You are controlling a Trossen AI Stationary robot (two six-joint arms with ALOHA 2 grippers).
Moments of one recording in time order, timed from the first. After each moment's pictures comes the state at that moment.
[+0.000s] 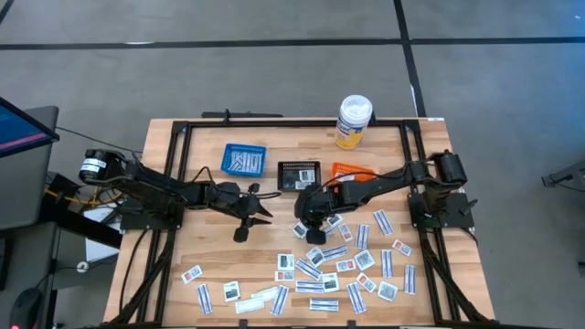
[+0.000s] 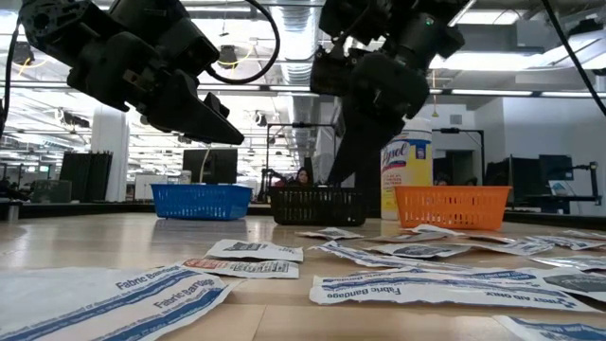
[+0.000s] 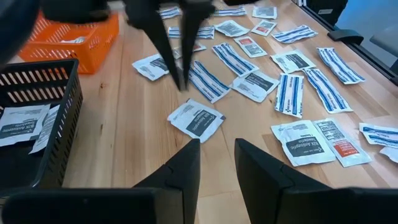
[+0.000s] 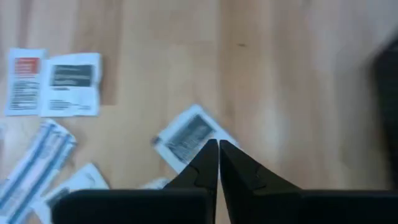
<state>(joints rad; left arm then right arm) -0.11 1.22 0.43 0.48 0.11 0.09 0.13 1.84 1.15 -0.33 -0.02 0.12</state>
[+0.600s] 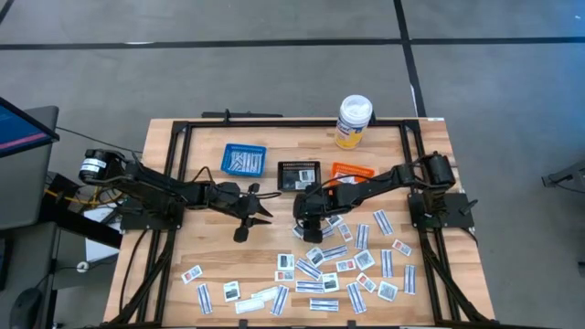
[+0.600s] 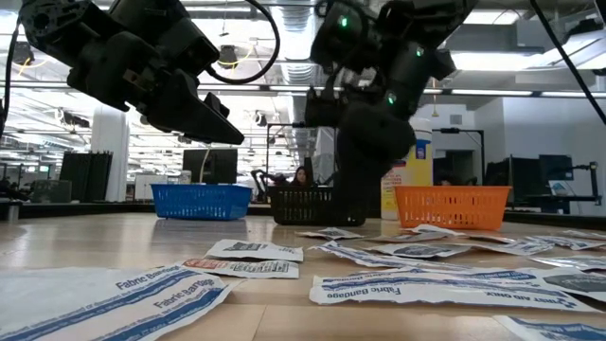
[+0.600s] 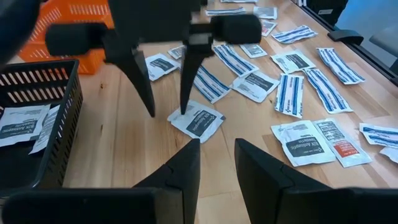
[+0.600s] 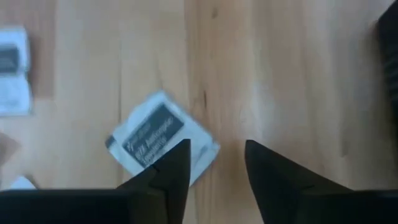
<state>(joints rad) -0.11 1.22 0.43 0.48 0.11 0.09 0.11 1.92 1.15 -0.32 0.05 0.14</state>
